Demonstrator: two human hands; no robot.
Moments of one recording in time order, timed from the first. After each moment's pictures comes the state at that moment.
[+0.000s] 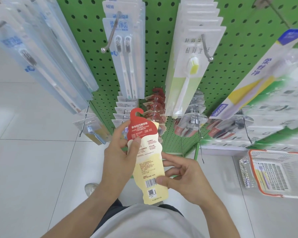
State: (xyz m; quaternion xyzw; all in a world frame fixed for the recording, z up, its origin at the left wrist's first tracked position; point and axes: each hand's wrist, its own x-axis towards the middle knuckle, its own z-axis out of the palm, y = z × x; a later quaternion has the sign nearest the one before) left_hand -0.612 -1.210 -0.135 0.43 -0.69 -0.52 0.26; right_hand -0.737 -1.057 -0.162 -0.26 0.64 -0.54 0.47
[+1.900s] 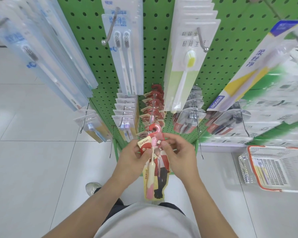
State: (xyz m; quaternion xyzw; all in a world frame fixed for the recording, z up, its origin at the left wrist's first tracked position) left_hand -0.615 -1.199 -0.167 0.42 -0.66 -0.61 0.12; right_hand -0.737 -1.094 -0.190 -0.23 0.72 -0.60 0.24
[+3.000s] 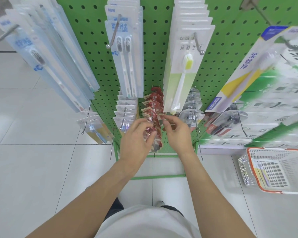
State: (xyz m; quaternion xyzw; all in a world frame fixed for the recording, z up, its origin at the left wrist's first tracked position) left_hand -0.652 -1.226 -0.179 0.32 -0.86 -0.30 0.27; right_hand -0.792 -1.146 -0.202 -0.28 0.80 -0.51 0.15
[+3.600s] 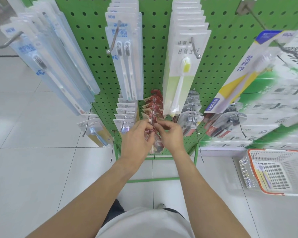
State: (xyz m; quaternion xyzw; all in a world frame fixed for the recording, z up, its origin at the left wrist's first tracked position) left_hand -0.661 -1.232 -0.179 0.33 -0.86 -0.29 0.24; right_hand -0.786 -1.165 -0.213 -0.27 0.75 -0.57 0.21
